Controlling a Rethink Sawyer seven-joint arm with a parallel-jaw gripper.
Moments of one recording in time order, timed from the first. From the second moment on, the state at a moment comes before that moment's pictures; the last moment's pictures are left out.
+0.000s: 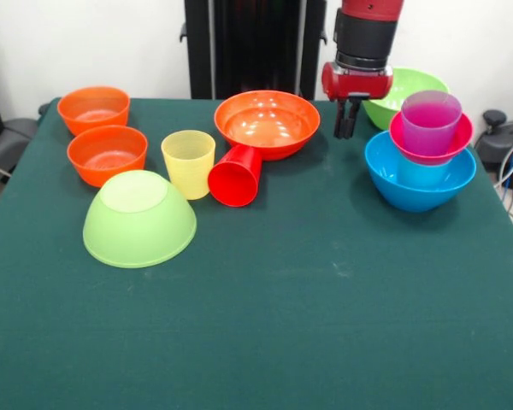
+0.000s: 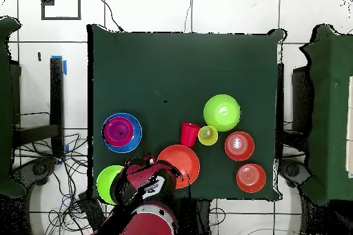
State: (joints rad) arm 0.13 -0.51 -0.14 2.01 -0.35 -0.11 2.00
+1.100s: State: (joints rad) arm 0.12 -0.51 -0.16 2.01 -0.35 -0.11 2.00
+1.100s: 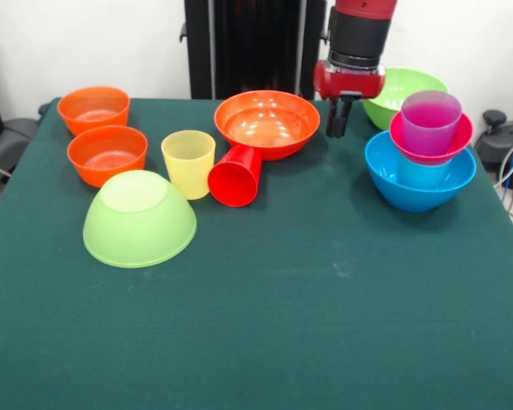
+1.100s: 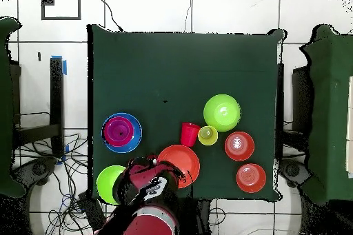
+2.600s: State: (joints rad) arm -0.23 -0.51 -0.01 2.10 -0.35 0.10 2.00
